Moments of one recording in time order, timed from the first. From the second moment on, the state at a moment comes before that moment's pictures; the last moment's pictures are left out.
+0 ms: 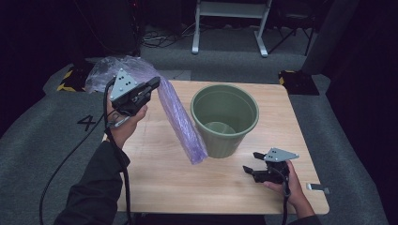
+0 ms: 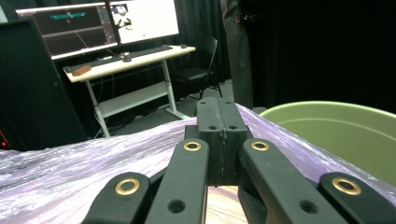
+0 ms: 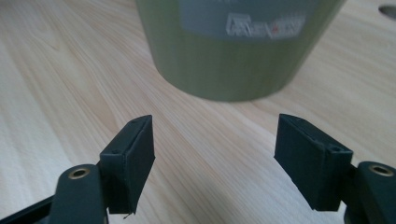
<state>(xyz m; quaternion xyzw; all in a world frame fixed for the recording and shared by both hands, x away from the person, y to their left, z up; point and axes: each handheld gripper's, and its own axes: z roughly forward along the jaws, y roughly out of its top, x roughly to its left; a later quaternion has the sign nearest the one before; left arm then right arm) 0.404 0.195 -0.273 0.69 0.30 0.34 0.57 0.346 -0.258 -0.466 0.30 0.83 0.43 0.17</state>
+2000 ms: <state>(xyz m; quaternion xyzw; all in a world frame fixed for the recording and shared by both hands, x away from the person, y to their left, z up) 0.424 0.107 -0.238 0.71 0.25 0.35 0.55 0.298 -0.097 -0.340 0.16 0.80 0.53 0.21</state>
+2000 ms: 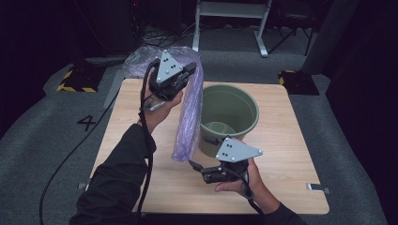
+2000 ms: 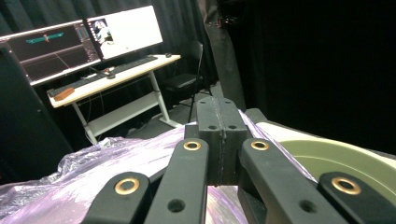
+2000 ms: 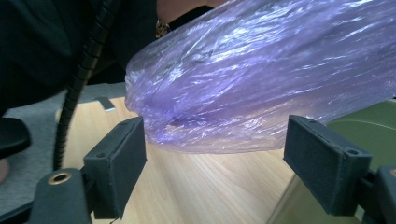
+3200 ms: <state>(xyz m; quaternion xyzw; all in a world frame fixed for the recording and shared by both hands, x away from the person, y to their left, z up) 0.398 0.137 -0.256 0.72 0.24 0.33 0.56 0.352 -0.175 -0.315 0.26 0.75 0.51 0.32</state>
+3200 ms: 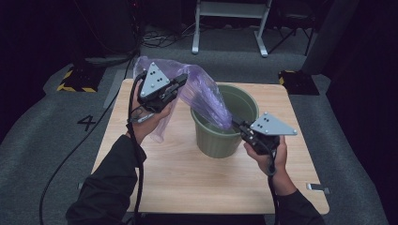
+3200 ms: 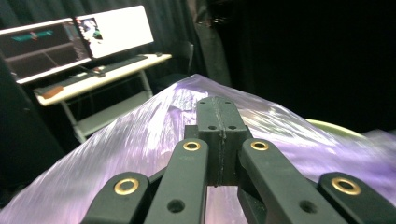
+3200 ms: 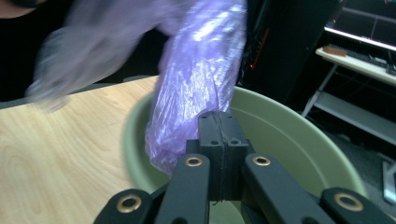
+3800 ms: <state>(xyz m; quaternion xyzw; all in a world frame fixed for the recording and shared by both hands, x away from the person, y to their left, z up) 0.373 0.113 -0.291 0.79 0.17 0.29 0.52 0.414 -0.188 -0.327 0.31 0.79 0.43 0.31</state>
